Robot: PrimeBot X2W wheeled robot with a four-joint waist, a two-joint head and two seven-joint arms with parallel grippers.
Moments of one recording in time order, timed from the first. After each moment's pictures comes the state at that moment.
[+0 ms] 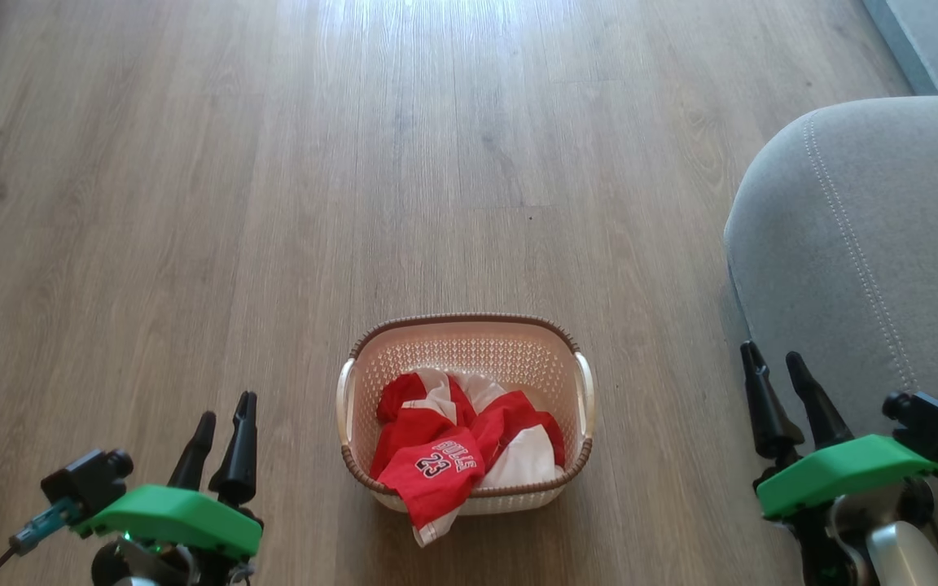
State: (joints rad) left arm -0.01 0.07 -0.03 0.28 -0.77 -0.11 -0.10; right arm -0.03 -0.10 0.02 0.22 0.67 0.13 -0.10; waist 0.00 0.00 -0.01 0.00
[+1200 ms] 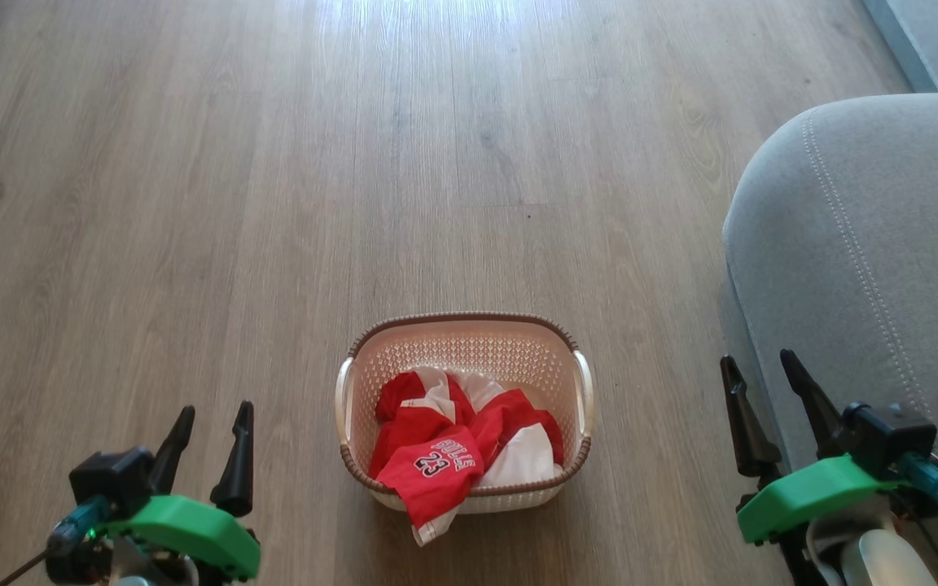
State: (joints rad) left arm -0.01 0.10 -0.02 0.31 -0.34 -0.12 -0.20; right arm -0.01 -0.10 0.04 0.22 0.27 0.13 -0.20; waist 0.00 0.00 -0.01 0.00
